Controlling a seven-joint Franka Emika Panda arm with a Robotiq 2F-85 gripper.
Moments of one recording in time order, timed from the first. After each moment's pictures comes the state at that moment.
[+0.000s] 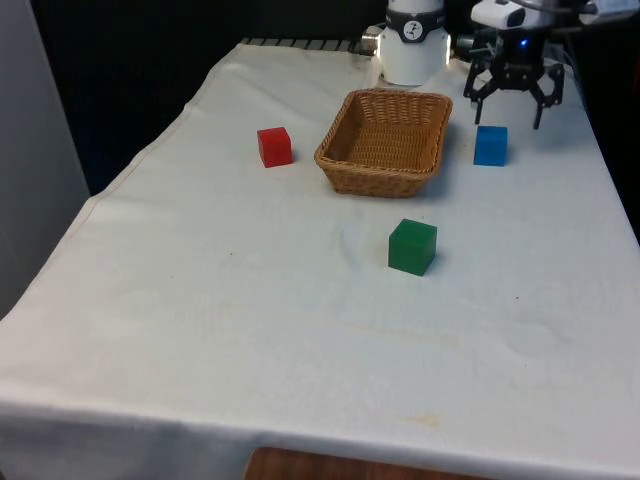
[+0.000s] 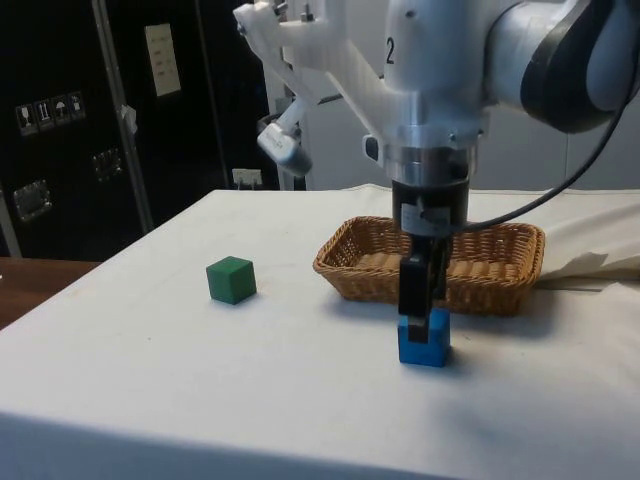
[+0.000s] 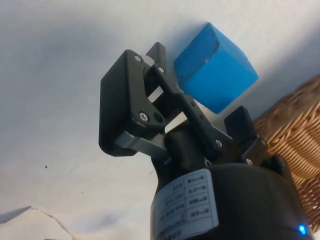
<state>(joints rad) 0.04 0.00 0.42 -2.82 -0.25 2.86 0.74</state>
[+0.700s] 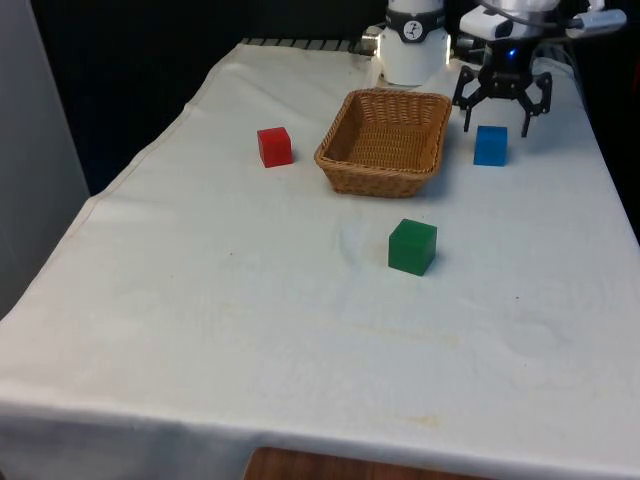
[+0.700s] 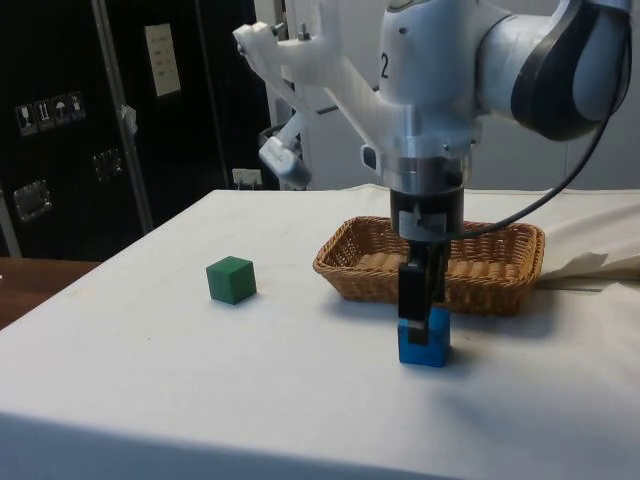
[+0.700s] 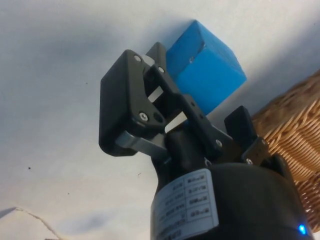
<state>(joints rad) 0.04 0.05 0.36 -2.81 -0.31 2.87 0.74</state>
